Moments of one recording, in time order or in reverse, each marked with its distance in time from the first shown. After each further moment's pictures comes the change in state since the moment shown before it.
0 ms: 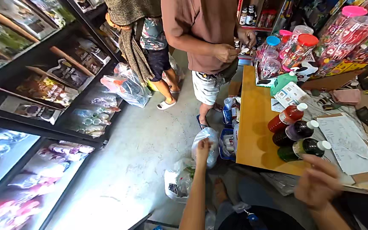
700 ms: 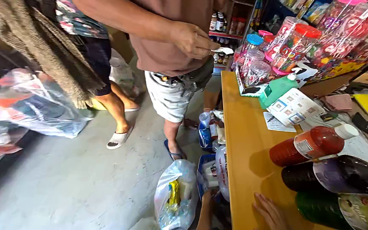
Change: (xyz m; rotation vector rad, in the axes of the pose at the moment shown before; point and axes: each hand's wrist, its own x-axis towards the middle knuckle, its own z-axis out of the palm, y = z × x) left_hand 0.154 -0.297 0.194 -0.207 -0.201 -0.641; right_hand -0.245 0.185 0.117 -0.237 -0.702 0.420
